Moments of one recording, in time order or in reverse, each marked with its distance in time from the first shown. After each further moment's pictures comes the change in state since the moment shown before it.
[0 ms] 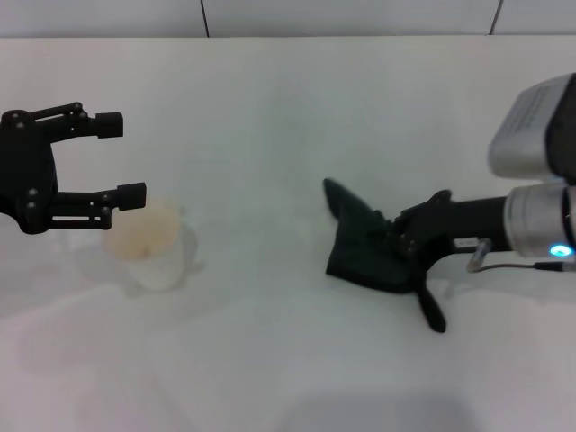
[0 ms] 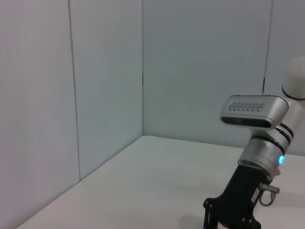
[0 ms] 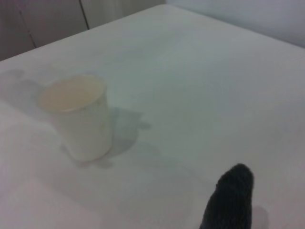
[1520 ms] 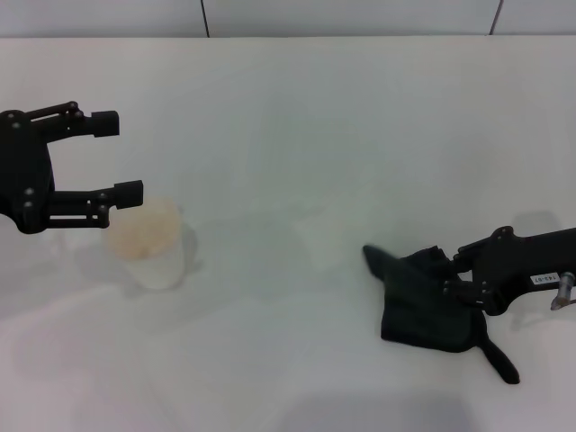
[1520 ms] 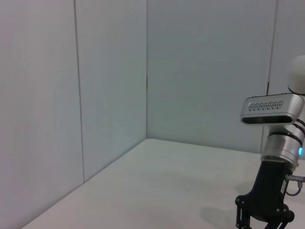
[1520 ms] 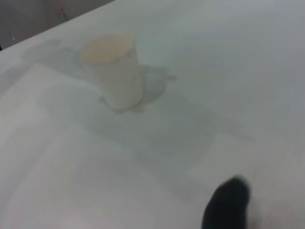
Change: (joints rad) left arm 0.012 -0.002 -0.001 0.000 -0.014 -0.005 -0.001; right arm -0.037 0.000 0.262 0.024 -0.042 -0.358 -0.146
